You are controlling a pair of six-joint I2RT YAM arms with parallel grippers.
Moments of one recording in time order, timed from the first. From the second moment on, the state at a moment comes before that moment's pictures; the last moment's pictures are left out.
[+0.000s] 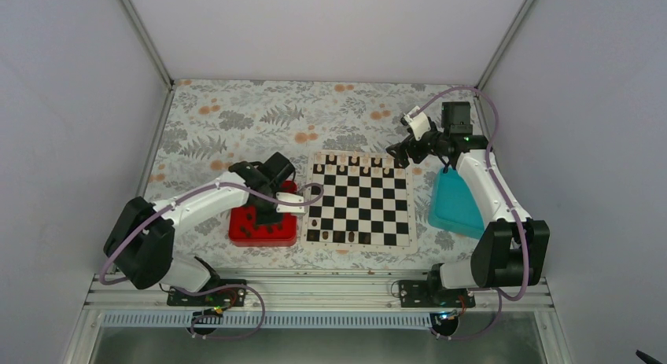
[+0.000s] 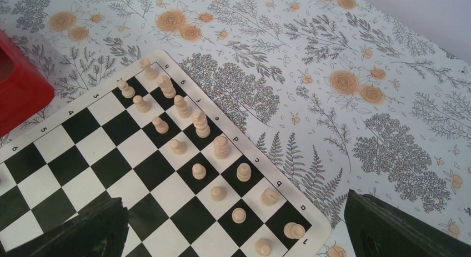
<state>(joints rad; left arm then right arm) -0.68 1.43 0.93 -0.92 0.05 0.77 0.05 1.39 1.13 -0.58 -0.52 -0.56</state>
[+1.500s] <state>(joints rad) -0.65 1.56 0.87 -0.73 0.04 0.78 0.05 1.40 1.13 -0.60 -0.52 -0.56</state>
